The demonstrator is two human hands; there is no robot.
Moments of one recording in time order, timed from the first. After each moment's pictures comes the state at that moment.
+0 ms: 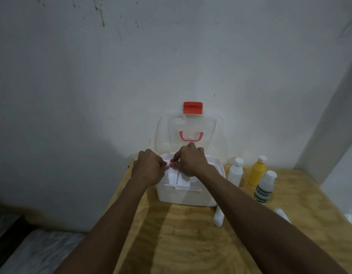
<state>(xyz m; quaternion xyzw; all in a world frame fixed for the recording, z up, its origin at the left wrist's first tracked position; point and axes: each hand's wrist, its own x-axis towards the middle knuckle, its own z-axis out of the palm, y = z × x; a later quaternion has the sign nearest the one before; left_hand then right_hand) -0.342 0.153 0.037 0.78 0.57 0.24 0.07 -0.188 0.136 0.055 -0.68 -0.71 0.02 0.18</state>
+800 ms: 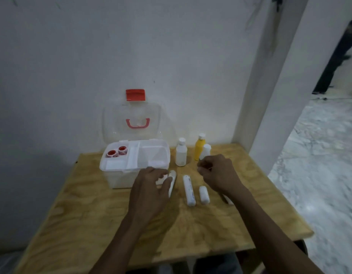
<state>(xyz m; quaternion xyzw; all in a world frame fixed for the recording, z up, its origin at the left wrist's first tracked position) -0.256 -0.016 0.014 0.80 0.41 0.39 0.20 -0.056 -0.075 0.048 -0.78 -0.52 0.08 0.33</state>
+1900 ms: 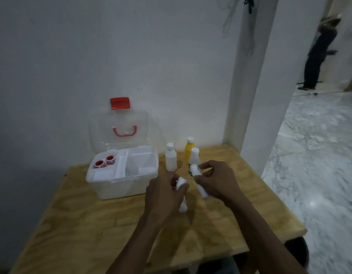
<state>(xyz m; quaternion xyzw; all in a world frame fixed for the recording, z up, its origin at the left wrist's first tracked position) -0.195 -0.039 0.032 0.80 0.43 0.31 0.26 -0.039 -0.098 0.041 -0.81 -0.42 0.13 0.40</state>
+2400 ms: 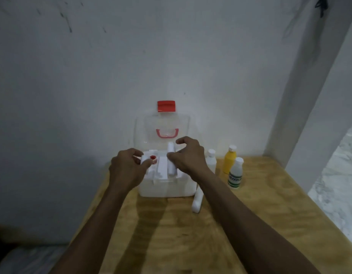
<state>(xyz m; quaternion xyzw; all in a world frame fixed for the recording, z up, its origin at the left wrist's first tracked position) -0.332 0.065 0.089 0.69 0.60 0.37 0.19 -0.169 0.035 0.095 -0.71 -0.49 0.21 0.47</state>
